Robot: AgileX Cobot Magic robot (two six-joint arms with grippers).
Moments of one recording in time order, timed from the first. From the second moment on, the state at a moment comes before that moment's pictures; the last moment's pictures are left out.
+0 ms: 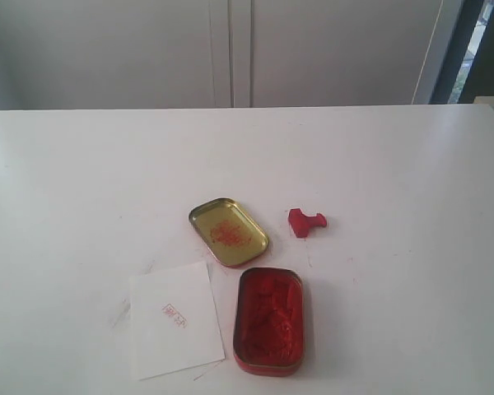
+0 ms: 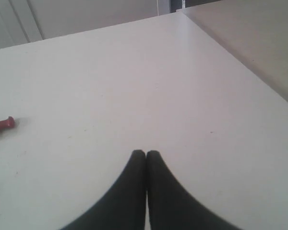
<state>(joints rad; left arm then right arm) -0.03 0.00 0.02 -0.07 0.52 0.10 -0.11 0.01 -0.01 -0.10 0.40 0.24</state>
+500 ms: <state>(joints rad) -0.03 0.00 0.02 -0.07 0.52 0.10 -0.05 0.01 -0.01 -0.10 0.36 0.24</state>
